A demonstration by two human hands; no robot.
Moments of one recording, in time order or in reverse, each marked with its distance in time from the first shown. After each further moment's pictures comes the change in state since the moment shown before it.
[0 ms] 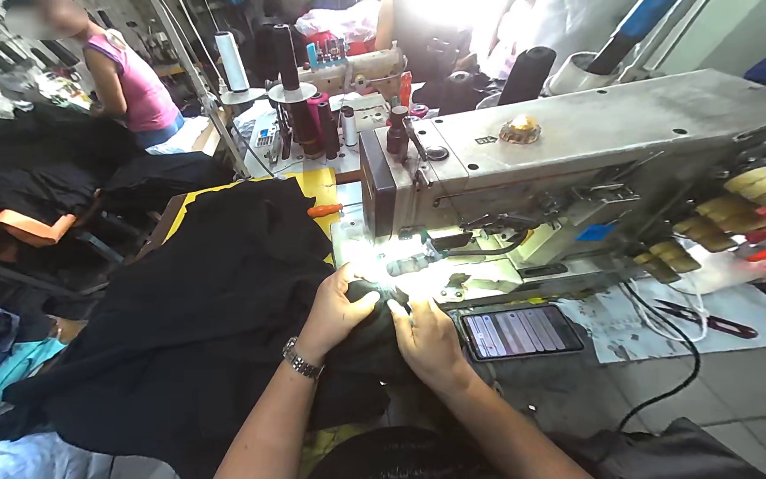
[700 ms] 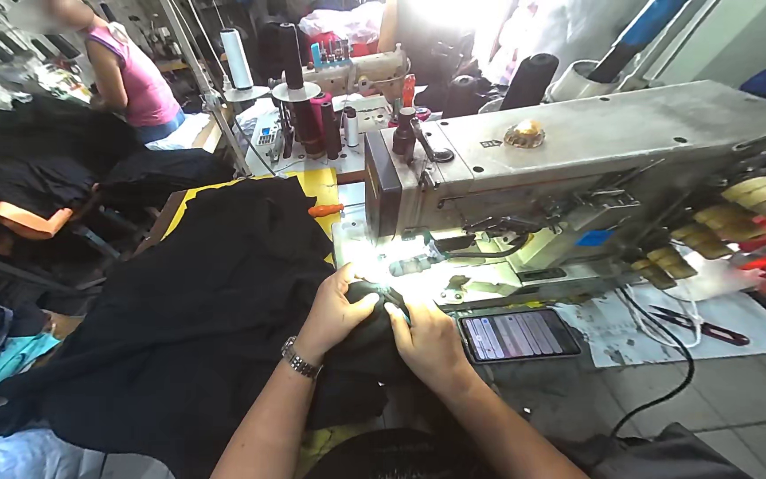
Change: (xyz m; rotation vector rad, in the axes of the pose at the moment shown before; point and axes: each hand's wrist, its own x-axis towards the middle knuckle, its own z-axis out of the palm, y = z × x) left_hand -0.001 -0.001 -0.002 -0.039 -0.018 0.012; right_hand 0.004 -0.005 -0.006 -0.122 -0.098 0.016
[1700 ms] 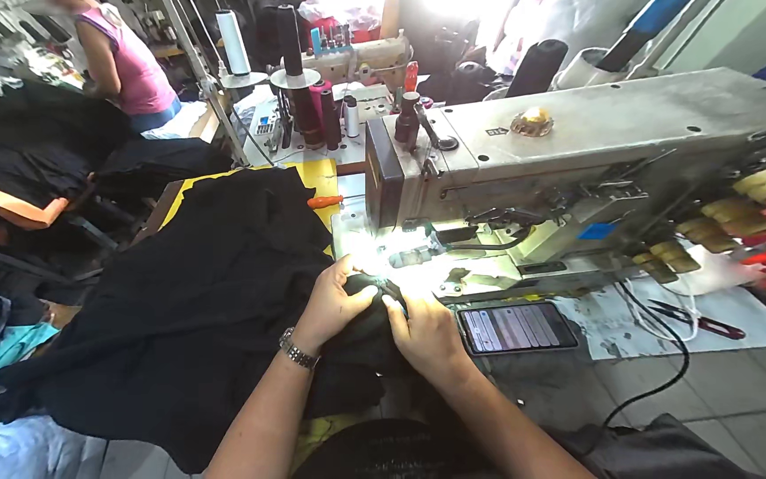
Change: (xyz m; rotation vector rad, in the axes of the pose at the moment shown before) left_hand -0.002 0.001 -0.001 0.010 0.004 -0.025; right_hand 0.002 -0.003 -0.003 -0.019 -0.049 0.004
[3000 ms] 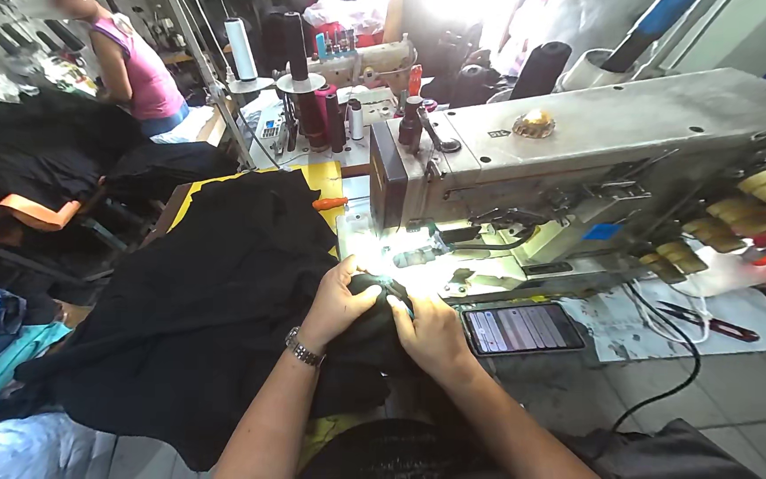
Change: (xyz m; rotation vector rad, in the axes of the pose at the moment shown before) left_hand 0.000 0.000 0.000 -0.017 0.006 -0.020; right_hand -0.001 0.003 0.002 0.042 0.010 -0.007
